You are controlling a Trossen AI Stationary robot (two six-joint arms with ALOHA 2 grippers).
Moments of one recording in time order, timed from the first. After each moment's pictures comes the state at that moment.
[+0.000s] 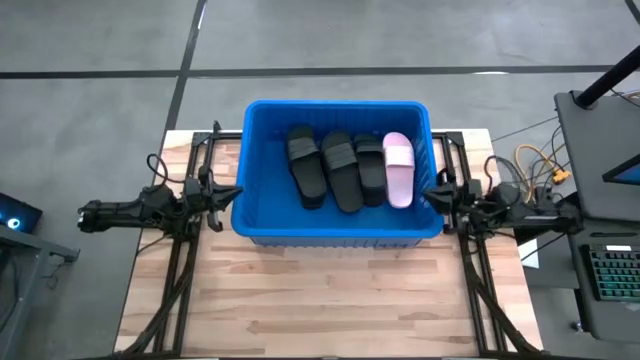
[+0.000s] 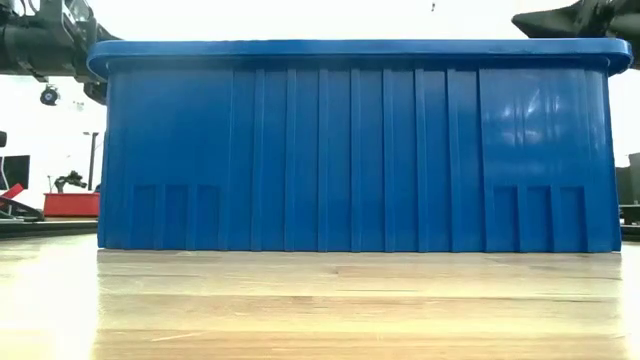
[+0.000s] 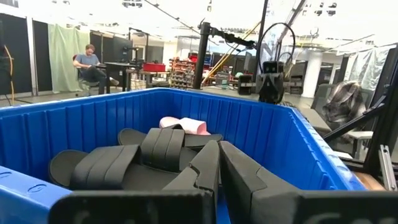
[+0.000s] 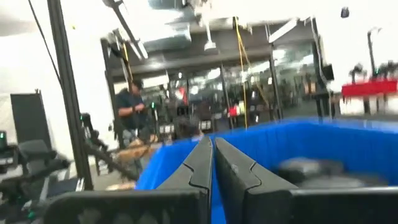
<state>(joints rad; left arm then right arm) -0.05 0.03 0.15 0.00 -0.36 -0.07 0.02 0.01 0.09 0.27 0.13 0.11</state>
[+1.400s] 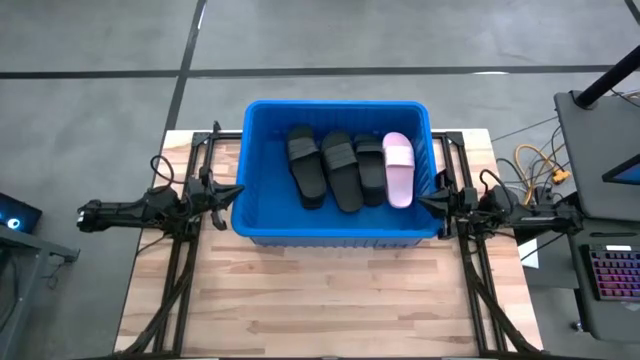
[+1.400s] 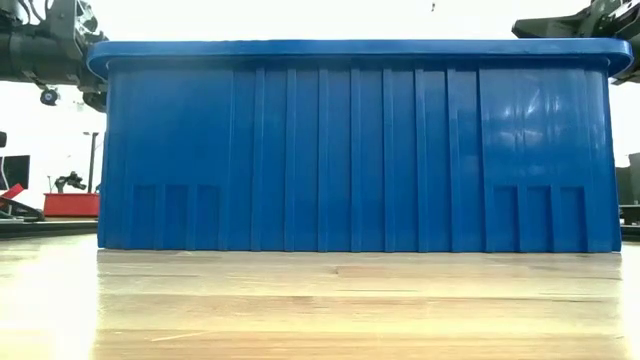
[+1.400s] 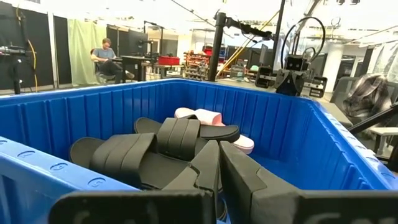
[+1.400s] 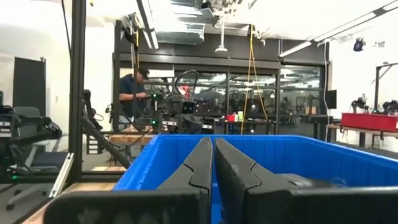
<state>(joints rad) -0.05 0.05 0.12 -0.01 -0.42 -0.07 0.02 0.01 0.01 0.29 0.08 -0.07</state>
